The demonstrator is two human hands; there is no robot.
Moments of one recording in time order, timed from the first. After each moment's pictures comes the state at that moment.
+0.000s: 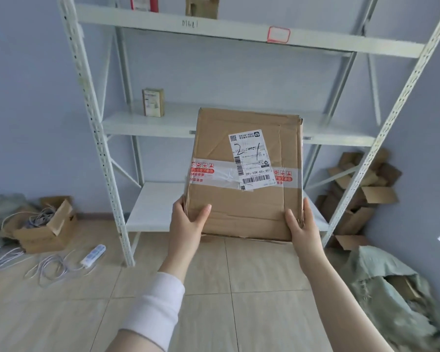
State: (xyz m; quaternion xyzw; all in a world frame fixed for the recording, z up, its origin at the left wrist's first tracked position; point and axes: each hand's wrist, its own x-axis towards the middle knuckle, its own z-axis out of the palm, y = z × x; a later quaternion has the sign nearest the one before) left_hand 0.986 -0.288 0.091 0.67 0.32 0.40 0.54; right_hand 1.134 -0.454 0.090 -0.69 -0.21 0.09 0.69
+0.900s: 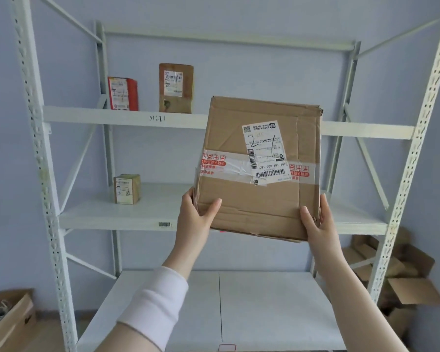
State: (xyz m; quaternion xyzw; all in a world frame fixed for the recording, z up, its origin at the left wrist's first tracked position) left_hand 1.258 -0.211 0.253 0.69 0.21 0.50 0.47; right_hand 1.404 -0.381 0.243 -0.61 -0.30 -0.02 0.73
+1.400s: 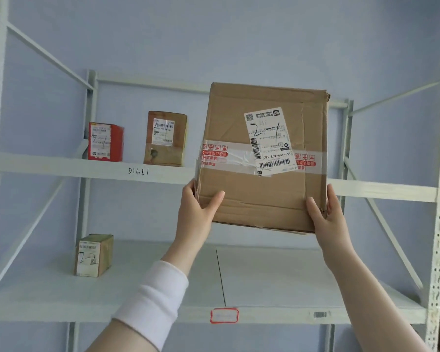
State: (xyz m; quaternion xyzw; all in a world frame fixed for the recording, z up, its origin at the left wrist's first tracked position) left_hand 1.386 -0.095 0.373 0.68 0.12 0.57 0.44; right_hand 1.533 -0.268 0.369 -0.57 -0.36 -0.13 0.73
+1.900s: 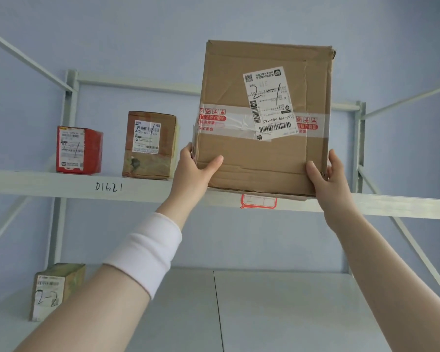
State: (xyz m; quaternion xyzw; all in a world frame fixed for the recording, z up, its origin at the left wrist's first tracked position) left_hand 1.483 0.002 0.465 0.71 0.08 0.58 0.40; right_hand 1.642 -0.174 0.456 -0.55 -0.39 -0.16 0.72
